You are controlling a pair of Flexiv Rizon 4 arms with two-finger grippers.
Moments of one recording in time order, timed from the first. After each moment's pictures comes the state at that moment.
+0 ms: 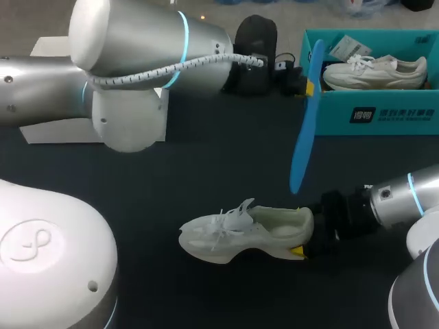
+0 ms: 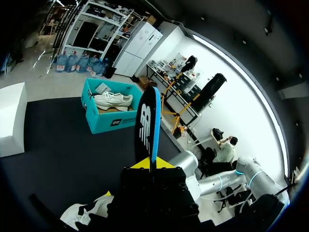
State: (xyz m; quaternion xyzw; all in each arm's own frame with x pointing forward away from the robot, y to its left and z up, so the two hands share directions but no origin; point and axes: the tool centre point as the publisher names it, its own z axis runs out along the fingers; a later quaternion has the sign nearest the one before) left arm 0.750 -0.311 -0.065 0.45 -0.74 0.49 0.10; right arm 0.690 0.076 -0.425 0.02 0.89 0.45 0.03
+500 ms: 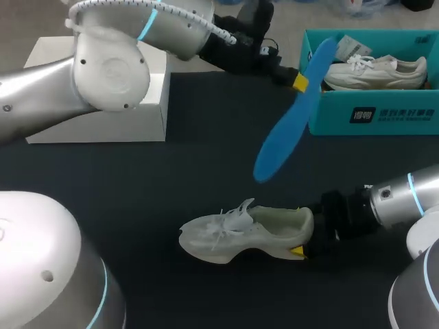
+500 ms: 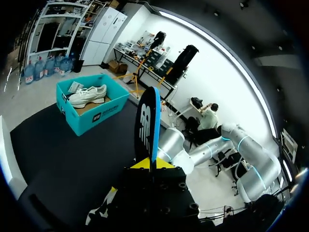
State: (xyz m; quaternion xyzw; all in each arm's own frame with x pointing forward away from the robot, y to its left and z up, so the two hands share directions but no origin) left arm 0.748 -0.297 -0.054 0.29 -0.82 0.46 0.17; right arm 0.690 0.076 -0.425 0.02 0.89 0.45 0.03
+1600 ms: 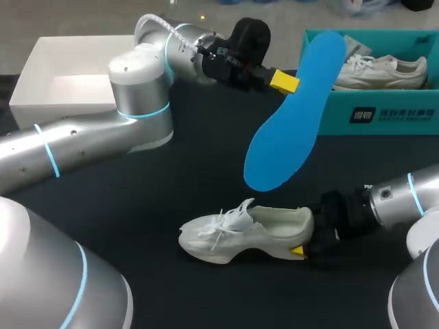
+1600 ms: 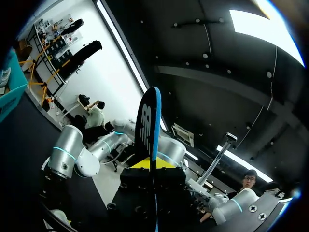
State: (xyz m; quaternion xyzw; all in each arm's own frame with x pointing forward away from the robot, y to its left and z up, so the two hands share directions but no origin) left arm 0.700 -0.276 -0.020 -0.01 -0.61 0.54 0.58; right arm 0.690 0.076 -0.425 0.02 0.89 0.45 0.03
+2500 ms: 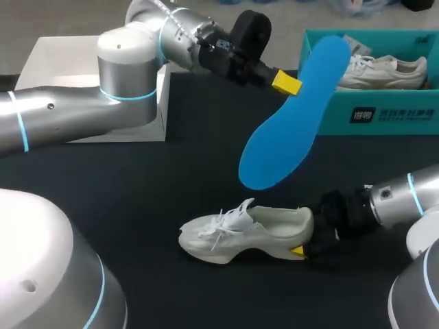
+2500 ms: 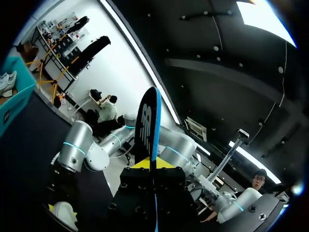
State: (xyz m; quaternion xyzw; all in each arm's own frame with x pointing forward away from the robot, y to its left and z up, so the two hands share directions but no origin) left arm 0.695 -0.274 -0.019 0.02 -0.67 0.52 0.52; right arm 0.690 0.076 -0.425 0.02 0.89 0.45 0.03
